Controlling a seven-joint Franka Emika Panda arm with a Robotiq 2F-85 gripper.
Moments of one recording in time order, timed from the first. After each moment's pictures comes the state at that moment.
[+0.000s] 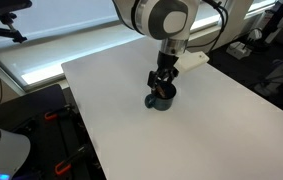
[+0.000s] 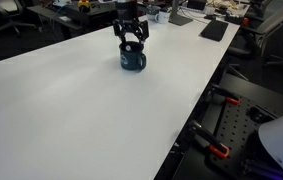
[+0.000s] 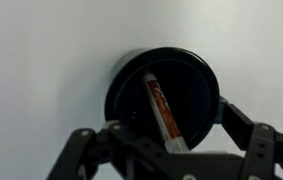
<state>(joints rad) -0.16 0.46 0.05 -2.05 -0.19 2.37 -1.65</state>
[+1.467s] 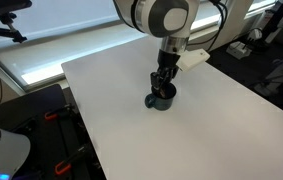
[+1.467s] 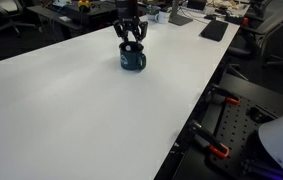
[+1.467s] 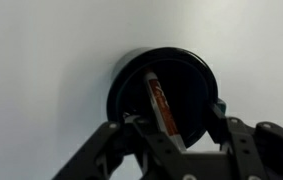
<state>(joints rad) -0.16 0.45 0.05 -2.05 -0.19 2.36 -1.71</state>
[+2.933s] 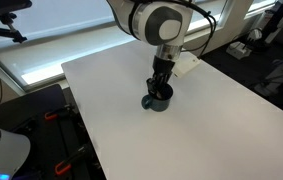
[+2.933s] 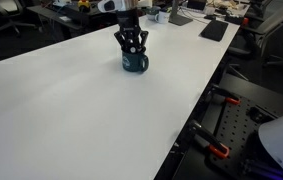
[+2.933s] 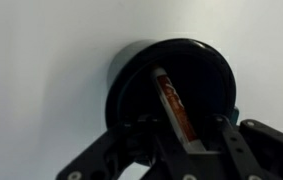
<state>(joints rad) -0.15 0.48 0.05 -2.07 -0.19 2.37 -1.76</state>
